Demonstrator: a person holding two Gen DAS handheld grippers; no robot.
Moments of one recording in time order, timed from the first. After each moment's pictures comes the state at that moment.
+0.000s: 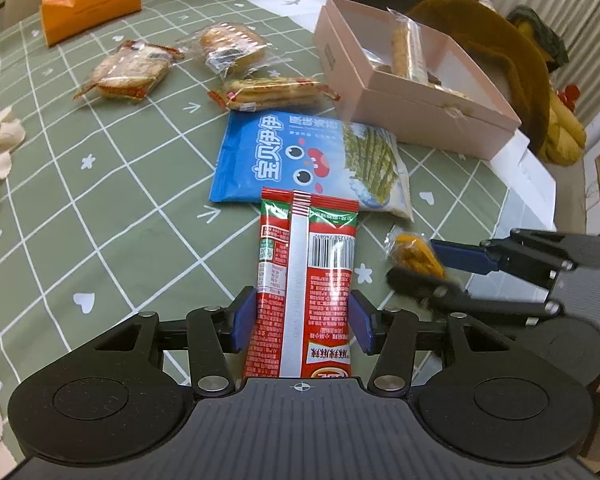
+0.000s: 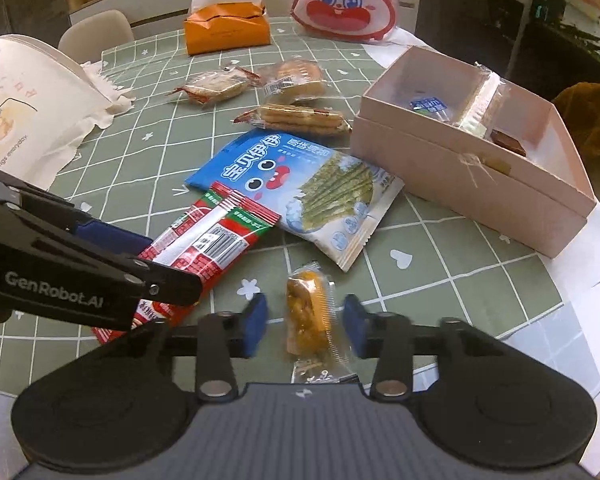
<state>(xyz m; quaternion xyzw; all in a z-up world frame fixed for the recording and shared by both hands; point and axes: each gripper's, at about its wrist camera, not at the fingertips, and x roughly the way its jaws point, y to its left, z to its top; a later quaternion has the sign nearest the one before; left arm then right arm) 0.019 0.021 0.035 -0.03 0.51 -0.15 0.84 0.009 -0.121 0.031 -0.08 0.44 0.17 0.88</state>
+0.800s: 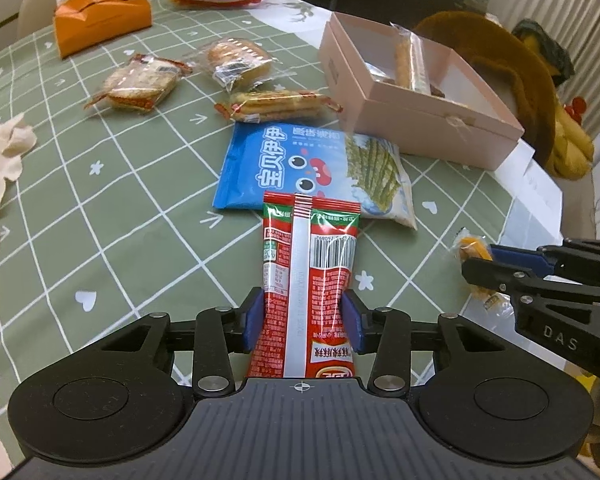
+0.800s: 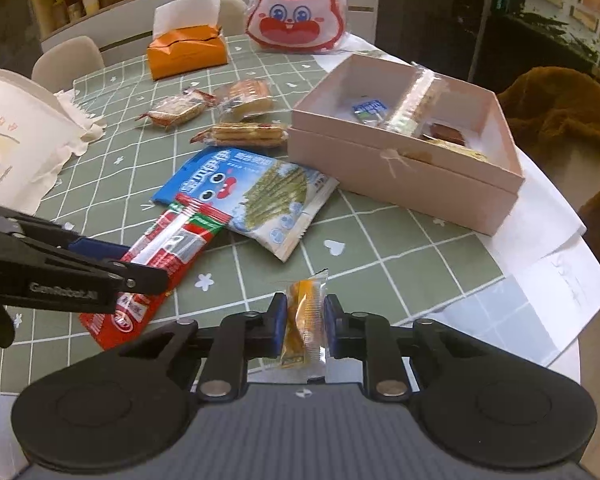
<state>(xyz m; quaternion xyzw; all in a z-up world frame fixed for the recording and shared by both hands) 0.009 0.022 0.035 -0.04 0.49 -0.13 0.86 -0.007 -0.158 0.049 -0.05 0.43 0.12 0.89</state>
